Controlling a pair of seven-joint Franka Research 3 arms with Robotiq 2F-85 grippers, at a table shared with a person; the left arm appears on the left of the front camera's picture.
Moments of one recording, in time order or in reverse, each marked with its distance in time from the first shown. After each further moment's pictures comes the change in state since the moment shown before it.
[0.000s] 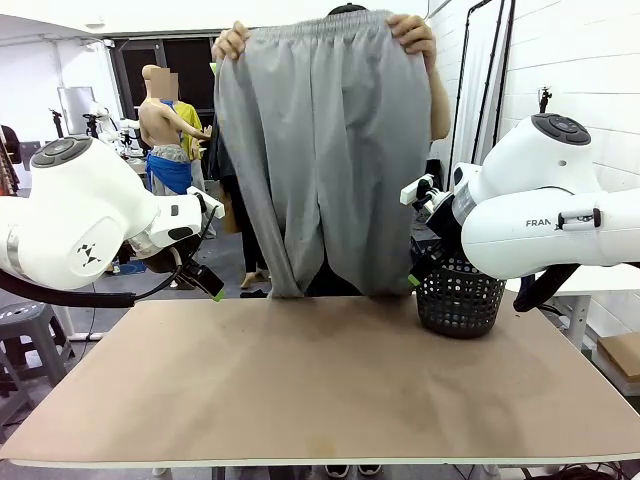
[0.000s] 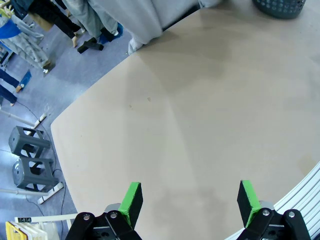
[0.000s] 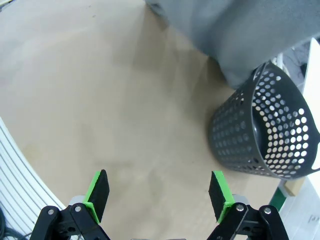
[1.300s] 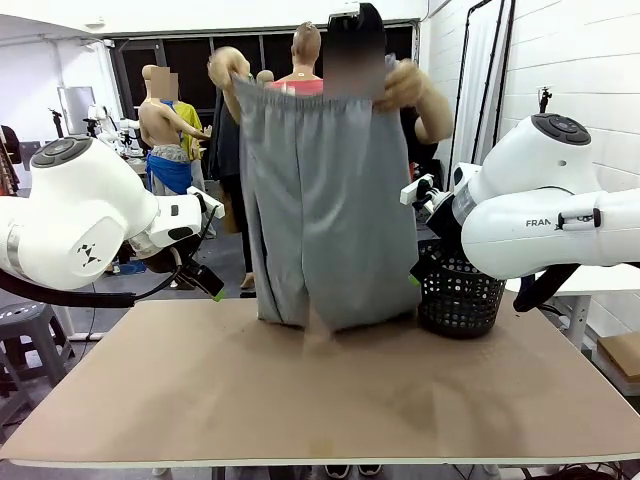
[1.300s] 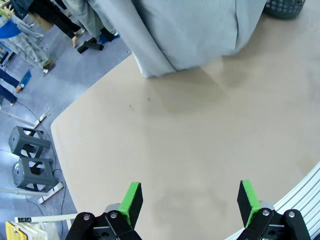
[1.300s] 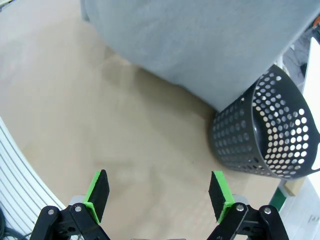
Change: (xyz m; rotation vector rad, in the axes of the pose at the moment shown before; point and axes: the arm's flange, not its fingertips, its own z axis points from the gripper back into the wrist) left arm 0.000 0.000 0.000 0.000 0.000 0.000; right arm 0.000 0.000 0.000 0.000 0.000 0.000
